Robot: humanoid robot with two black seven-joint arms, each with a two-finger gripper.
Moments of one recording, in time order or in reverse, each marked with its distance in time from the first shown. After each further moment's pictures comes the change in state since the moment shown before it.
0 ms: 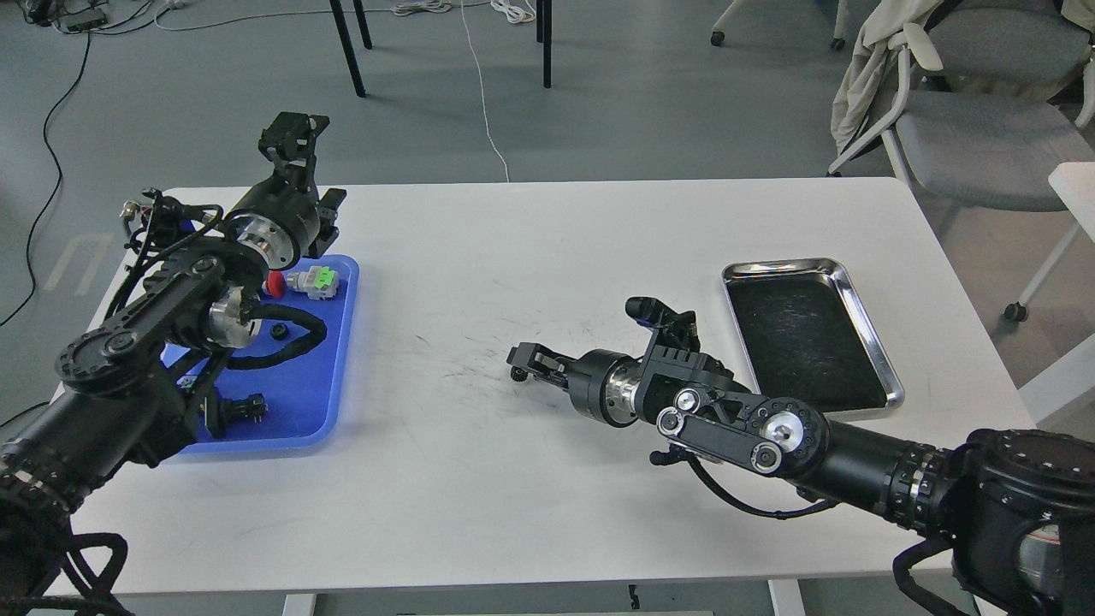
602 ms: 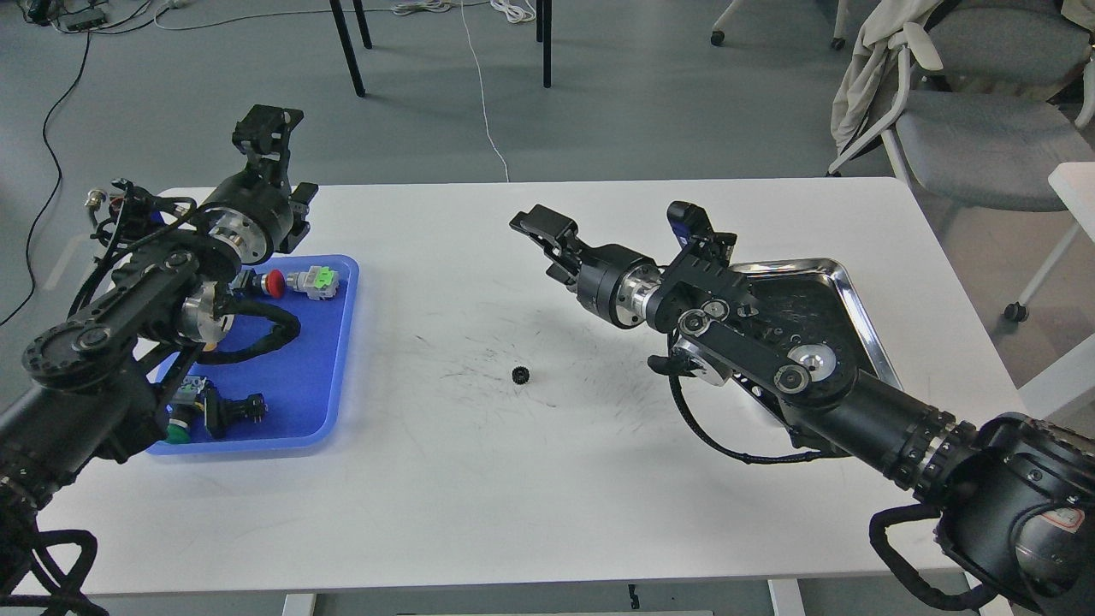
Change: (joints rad) left arm -0.017 0.076 0.037 -0.002 0.034 -0.001 0.012; right arm 0.027 0.000 0.424 0.011 0.039 0.022 -0.001
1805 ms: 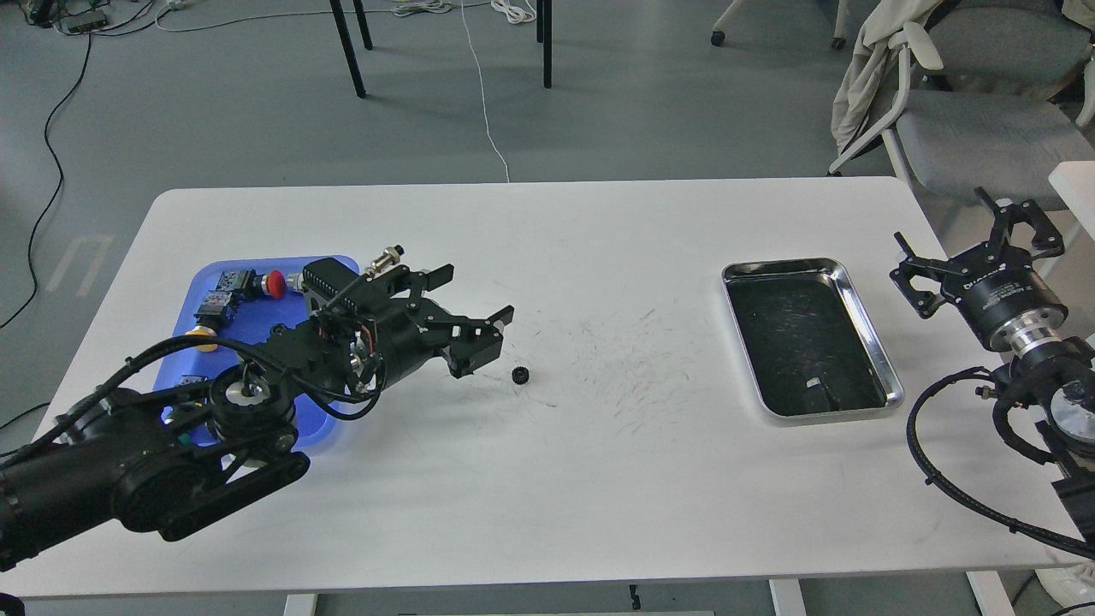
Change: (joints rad) left arm 0.007 0.026 0.605 -0.331 1.456 0.093 0.044; right arm -0.443 -0.446 0.603 -0.169 1.027 0.448 0.017
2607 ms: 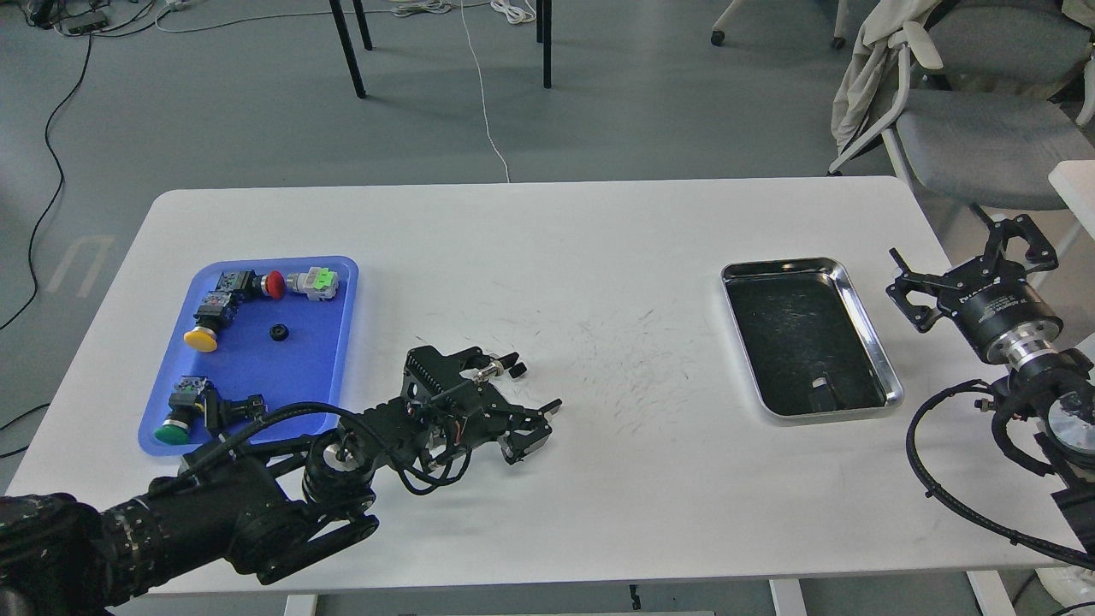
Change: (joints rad) left arm 0.049 -0.229 0.103 0.294 0.056 0.030 -0.034; right arm -0.020 0.000 -0.008 -0.001 -0.004 0.000 0.001
